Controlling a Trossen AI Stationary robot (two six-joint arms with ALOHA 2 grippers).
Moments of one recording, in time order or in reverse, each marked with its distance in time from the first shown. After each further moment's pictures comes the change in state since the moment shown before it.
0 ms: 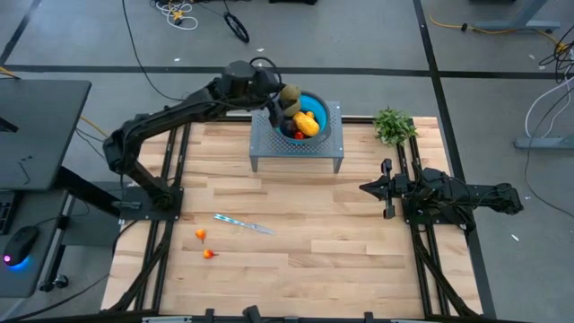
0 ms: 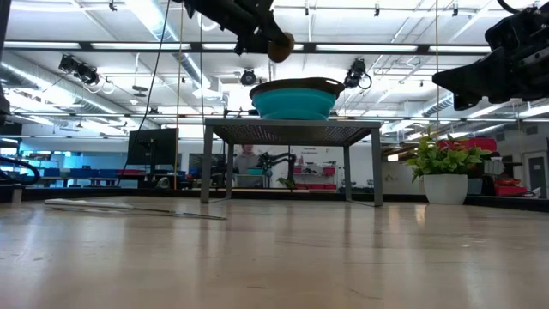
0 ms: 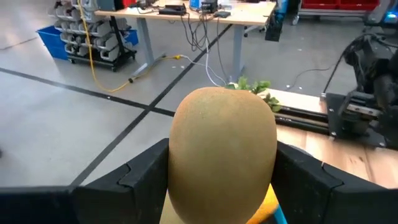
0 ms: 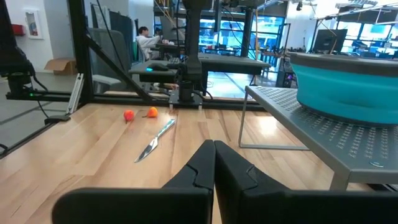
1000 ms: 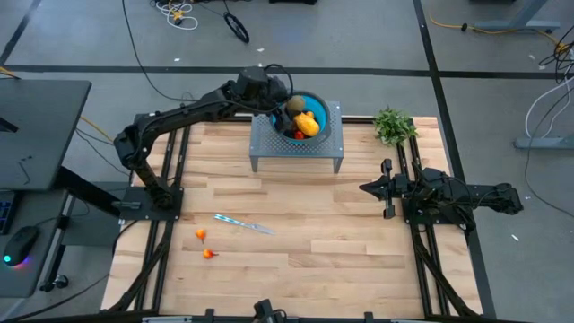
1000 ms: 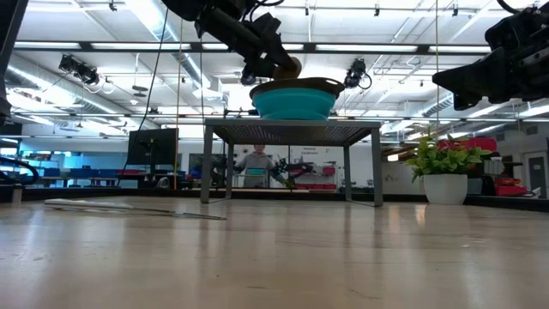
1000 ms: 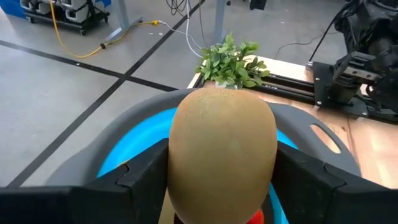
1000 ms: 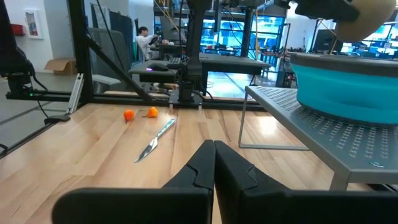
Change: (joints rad) left arm 0.019 0.100 -0.006 -0.030 0.099 -0.027; right arm 0.000 0.000 0.000 0.000 0.000 0.000
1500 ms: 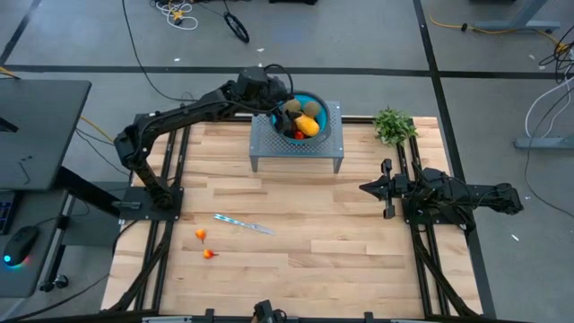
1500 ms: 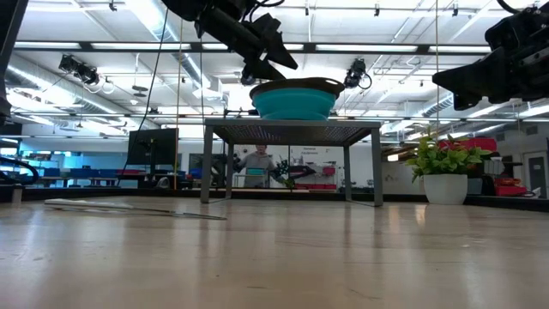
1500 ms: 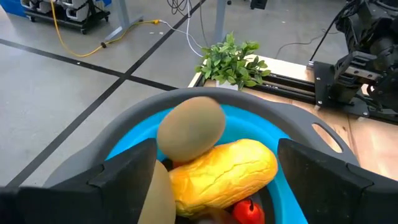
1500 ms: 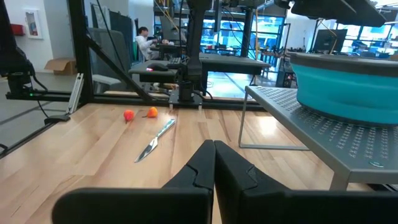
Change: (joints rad) left arm 0.000 0.000 0.000 -0.002 0.000 -0.002; right arm 0.000 0.000 0.000 0.000 0.000 0.000
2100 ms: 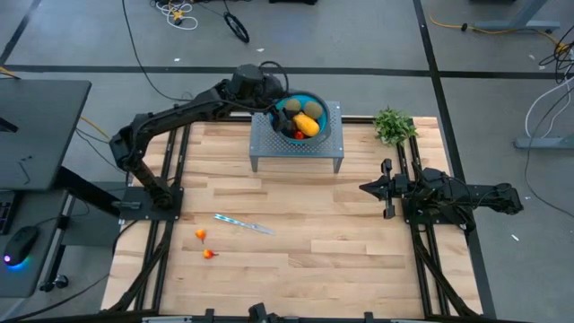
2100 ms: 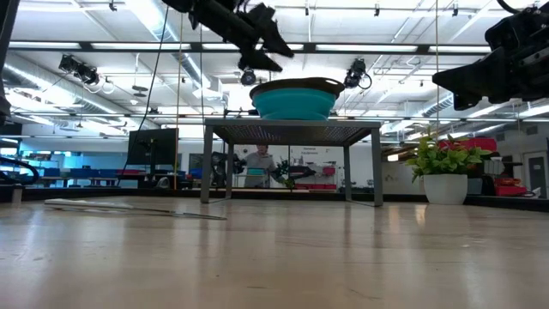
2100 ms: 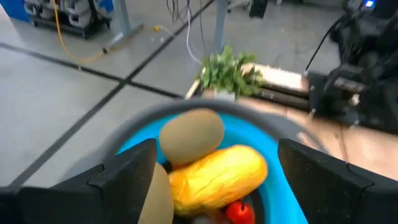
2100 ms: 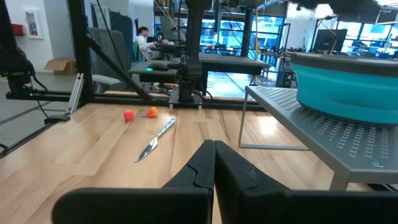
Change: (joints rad) left arm 0.000 -0.048 -0.001 -0.015 0.003 -0.020; right arm 0.000 0.000 0.000 0.000 0.000 0.000
